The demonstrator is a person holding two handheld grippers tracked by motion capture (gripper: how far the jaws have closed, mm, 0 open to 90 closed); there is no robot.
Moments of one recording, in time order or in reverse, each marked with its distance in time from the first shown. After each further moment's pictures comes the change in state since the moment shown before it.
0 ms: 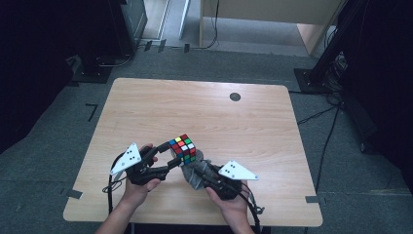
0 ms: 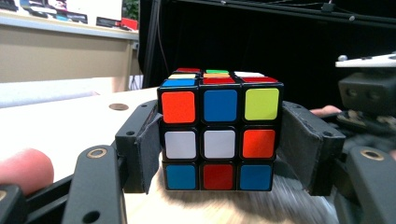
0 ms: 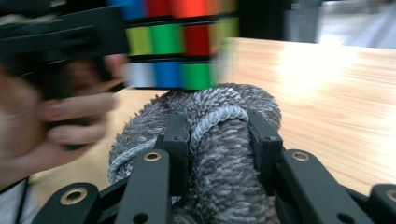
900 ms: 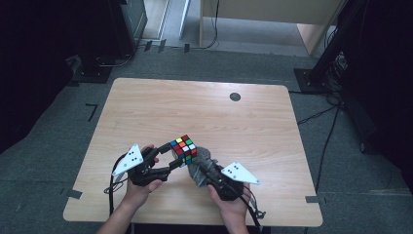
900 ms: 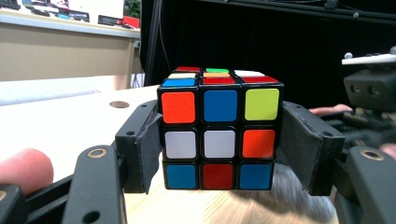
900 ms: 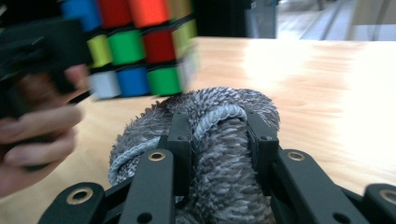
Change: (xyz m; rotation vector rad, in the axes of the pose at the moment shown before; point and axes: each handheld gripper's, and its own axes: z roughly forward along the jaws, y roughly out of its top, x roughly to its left) left arm -0.001 -0.001 0.000 -0.005 0.013 -0.005; right arm 0.004 -0.003 -0.004 -0.006 -0.168 0.058
